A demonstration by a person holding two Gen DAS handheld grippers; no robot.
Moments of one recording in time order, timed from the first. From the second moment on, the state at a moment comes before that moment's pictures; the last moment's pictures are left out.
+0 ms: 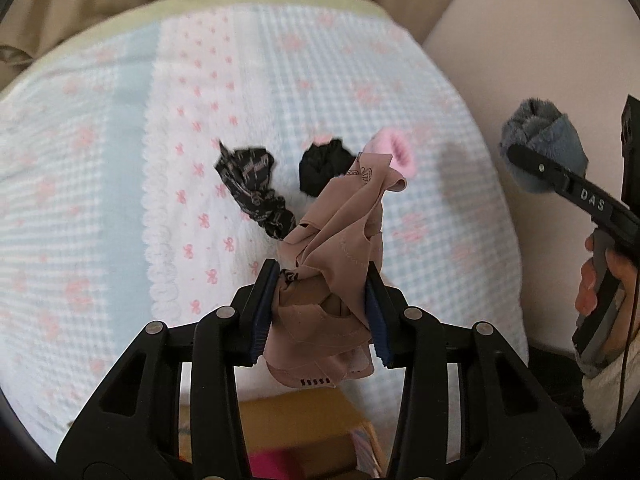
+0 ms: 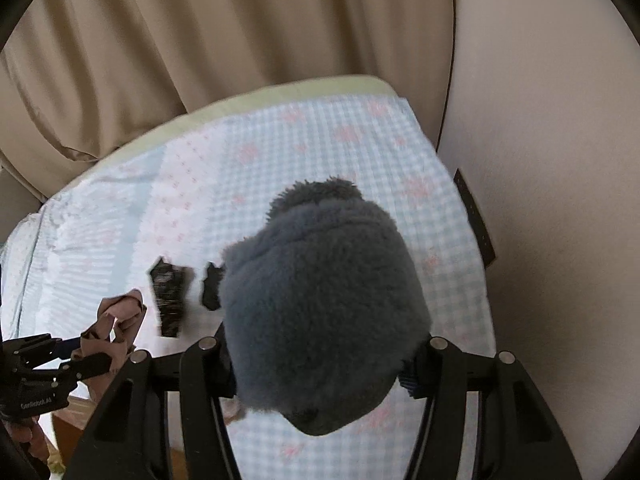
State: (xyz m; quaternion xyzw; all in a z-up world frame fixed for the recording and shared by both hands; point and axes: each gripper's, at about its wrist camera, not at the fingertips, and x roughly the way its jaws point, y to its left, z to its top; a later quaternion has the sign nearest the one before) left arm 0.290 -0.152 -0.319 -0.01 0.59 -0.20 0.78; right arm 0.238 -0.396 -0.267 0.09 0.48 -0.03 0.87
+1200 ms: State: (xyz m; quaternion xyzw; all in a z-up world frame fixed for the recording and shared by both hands) left arm 0.090 0.055 -0.206 -0.04 0.56 -0.14 0.82; right arm 0.044 -0.137 -0.179 0.10 0.51 0.05 0.85
